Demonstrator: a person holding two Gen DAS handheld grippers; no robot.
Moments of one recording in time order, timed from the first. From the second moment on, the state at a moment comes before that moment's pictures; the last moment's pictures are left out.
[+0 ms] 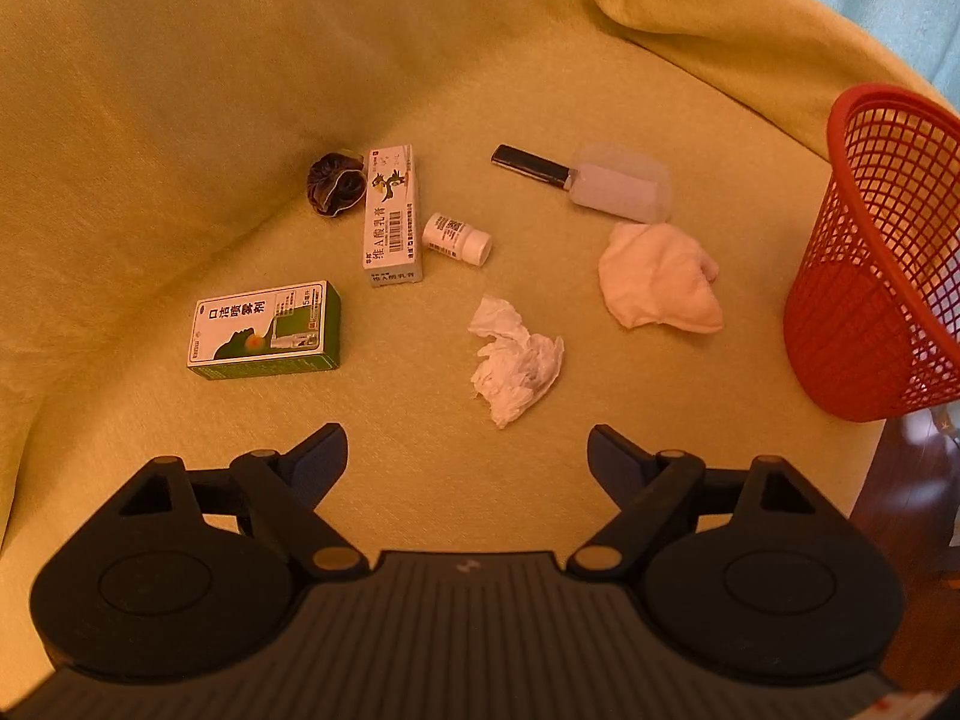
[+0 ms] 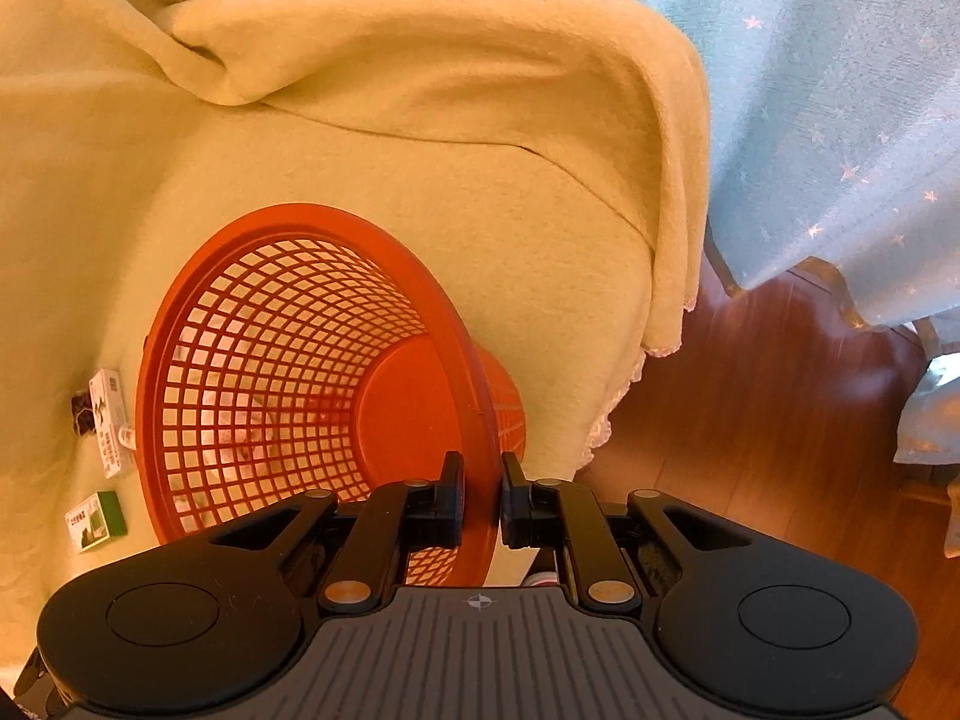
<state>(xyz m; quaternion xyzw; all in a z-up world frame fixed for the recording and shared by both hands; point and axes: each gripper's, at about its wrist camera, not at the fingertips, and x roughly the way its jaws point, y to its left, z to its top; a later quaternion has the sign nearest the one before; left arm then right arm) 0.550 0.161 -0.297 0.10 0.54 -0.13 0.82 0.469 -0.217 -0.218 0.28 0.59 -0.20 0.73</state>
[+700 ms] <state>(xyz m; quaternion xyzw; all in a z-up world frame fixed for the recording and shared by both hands) 0.604 0.135 -0.372 0.15 0.56 -0.20 0.79 0.472 -0.214 -0.219 0.27 0.59 -0.23 0.72</state>
